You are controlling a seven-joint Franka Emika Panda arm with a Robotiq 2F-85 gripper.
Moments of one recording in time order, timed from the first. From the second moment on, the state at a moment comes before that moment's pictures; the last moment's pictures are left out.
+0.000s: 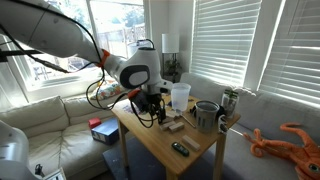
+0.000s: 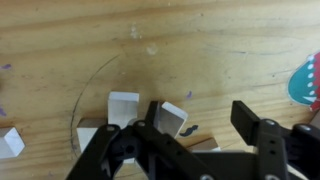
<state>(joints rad) -0.05 -0.18 -0.07 -2.39 0.06 2.36 0.06</state>
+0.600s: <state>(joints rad) -0.06 -0.16 -0.07 -2.39 0.06 2.38 0.07</state>
